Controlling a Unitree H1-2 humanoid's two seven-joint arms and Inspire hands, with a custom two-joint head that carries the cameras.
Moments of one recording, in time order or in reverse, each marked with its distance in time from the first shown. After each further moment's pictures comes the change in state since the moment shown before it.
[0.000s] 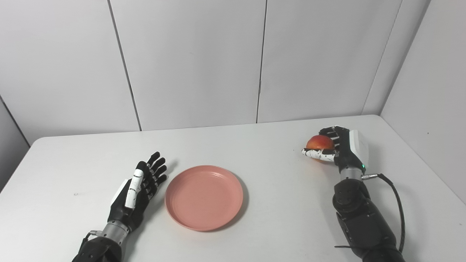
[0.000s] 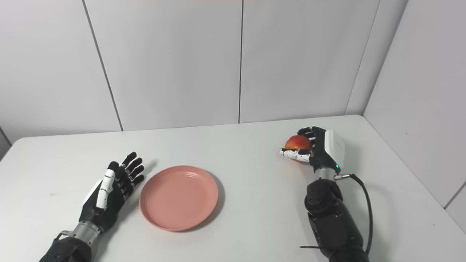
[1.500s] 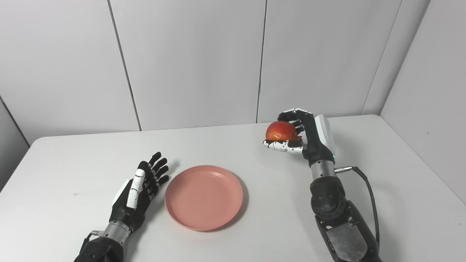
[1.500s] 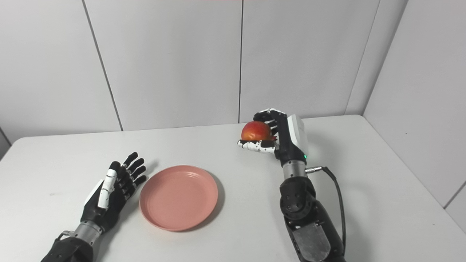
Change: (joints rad) left arm 0.005 -0.007 -0.006 -0.018 0.004 0.016 0.015; right arm 0.059 0.107 0.106 -0.332 -0.014 -0.051 0.138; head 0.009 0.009
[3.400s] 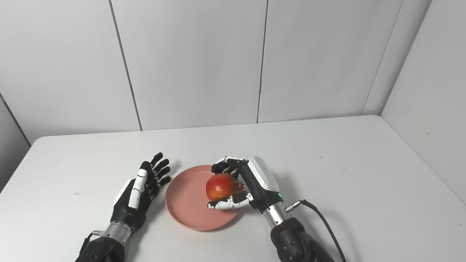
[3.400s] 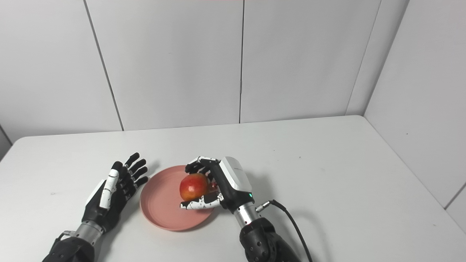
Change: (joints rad) left arm 0.006 -0.004 -0.011 -0.021 0.022 0.016 0.022; right arm 0.120 0.084 0.236 0.056 -0.146 -0.270 0.082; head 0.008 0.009
